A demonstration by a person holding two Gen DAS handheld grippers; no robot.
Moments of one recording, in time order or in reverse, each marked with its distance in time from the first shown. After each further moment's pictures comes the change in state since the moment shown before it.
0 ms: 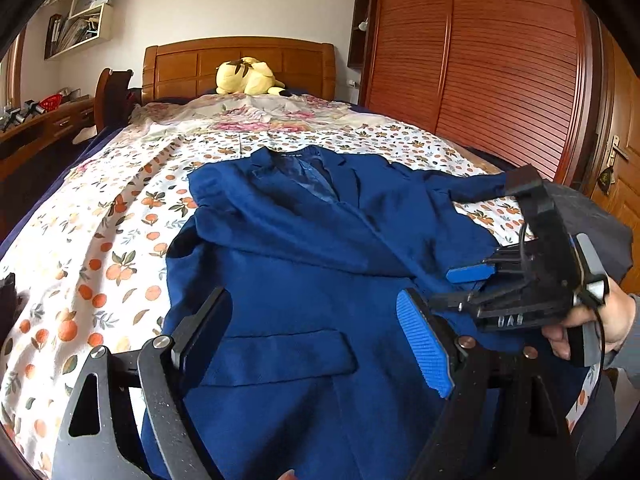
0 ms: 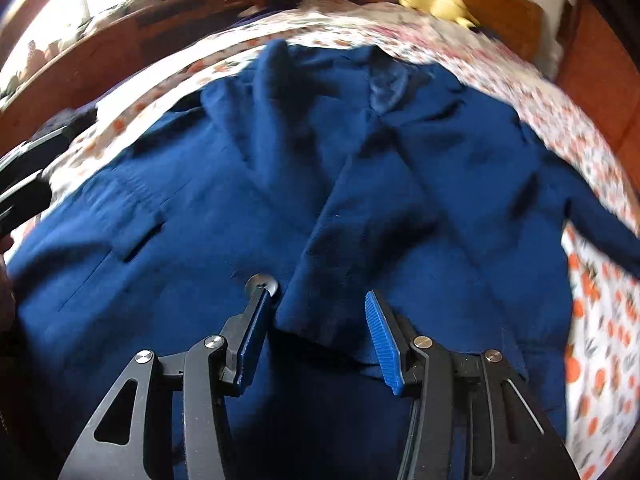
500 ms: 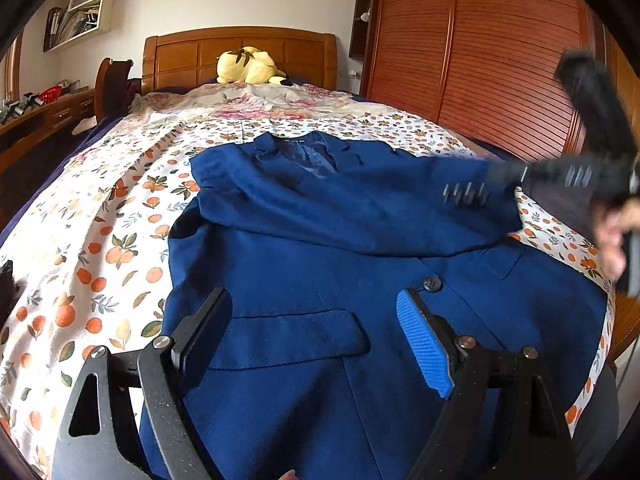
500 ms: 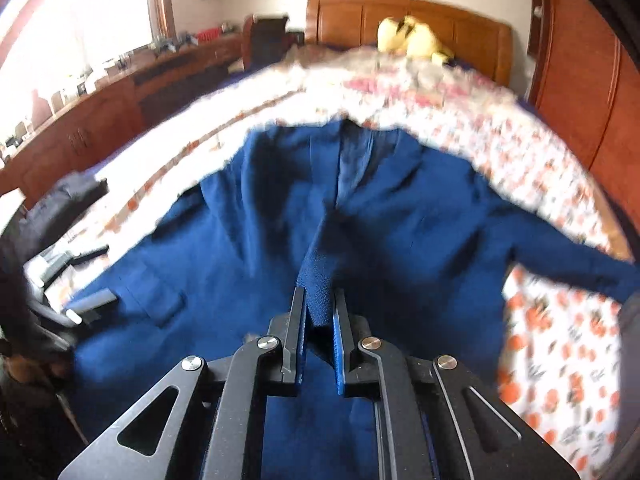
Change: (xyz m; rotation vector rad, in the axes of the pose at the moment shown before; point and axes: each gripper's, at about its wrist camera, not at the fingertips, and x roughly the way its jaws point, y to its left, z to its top) left arm 0.006 0.008 -0.010 -0.002 0.034 -0.002; right arm -0.115 -0.046 0.038 0.000 -0.207 -0.045
